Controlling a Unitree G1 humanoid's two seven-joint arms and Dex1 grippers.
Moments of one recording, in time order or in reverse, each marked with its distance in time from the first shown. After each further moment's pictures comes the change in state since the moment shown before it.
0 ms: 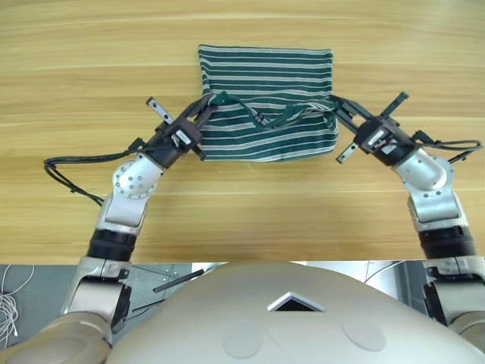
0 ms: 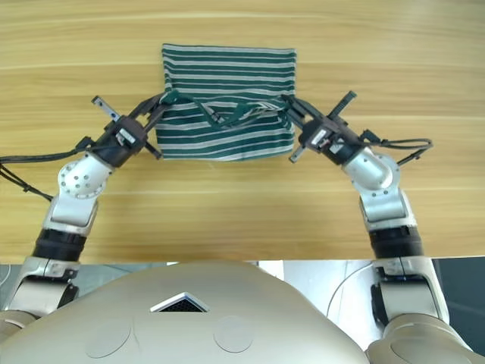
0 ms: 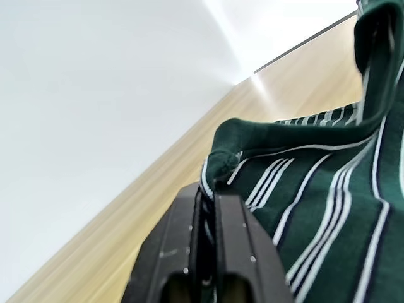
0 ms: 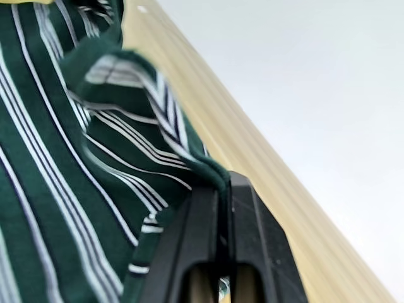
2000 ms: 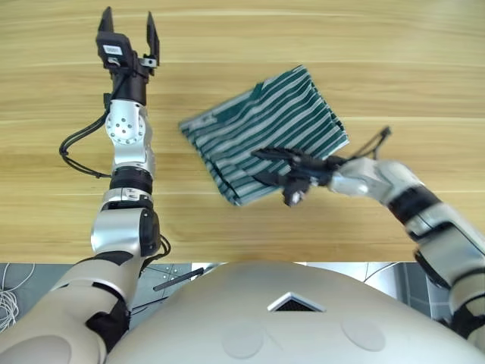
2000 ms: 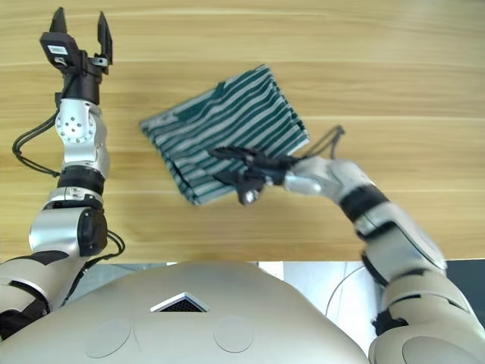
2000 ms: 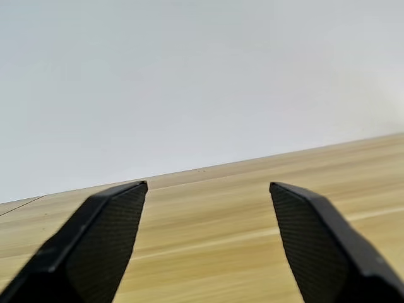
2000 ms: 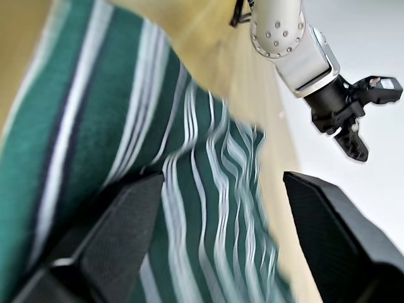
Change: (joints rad) left arm -0.393 -0.194 0.275 0.714 -0.198 -0.221 0.193; right arm -0.053 -0.298 0.564 0.061 -0.434 -0.443 -0.376
